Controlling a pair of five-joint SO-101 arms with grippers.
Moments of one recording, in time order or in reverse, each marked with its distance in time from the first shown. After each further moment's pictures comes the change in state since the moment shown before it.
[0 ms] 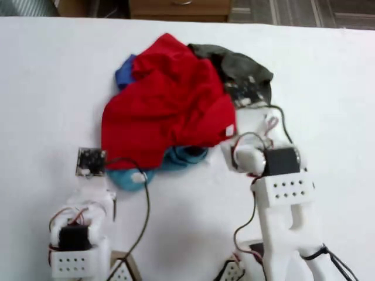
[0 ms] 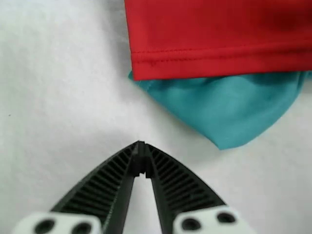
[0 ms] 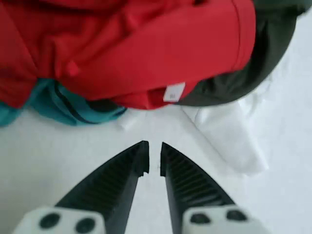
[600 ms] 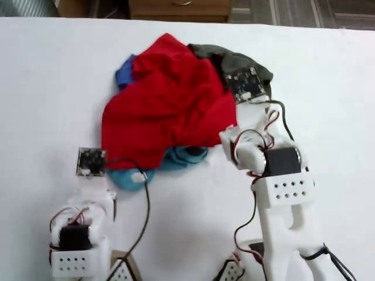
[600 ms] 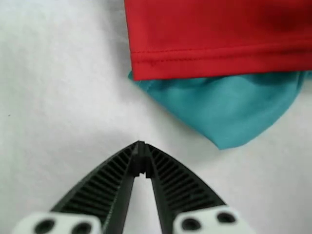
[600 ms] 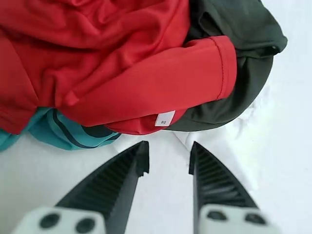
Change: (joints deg) left arm 0.0 0.0 0.0 0.0 0.0; right arm 0.9 0.0 -0.8 -3.3 0.0
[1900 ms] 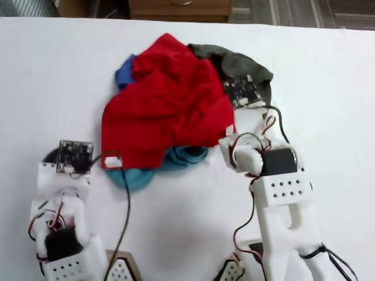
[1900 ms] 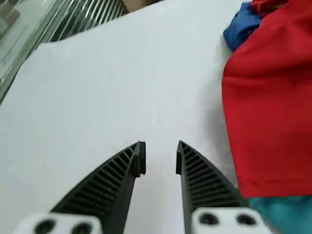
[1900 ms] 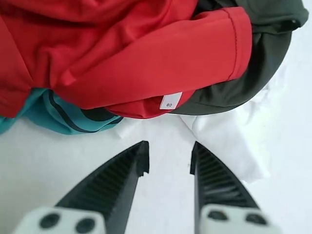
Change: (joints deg) left arm -13.0 0.0 -9.9 -22.2 -21.5; right arm 0.0 0.0 4.1 0.0 -0.1
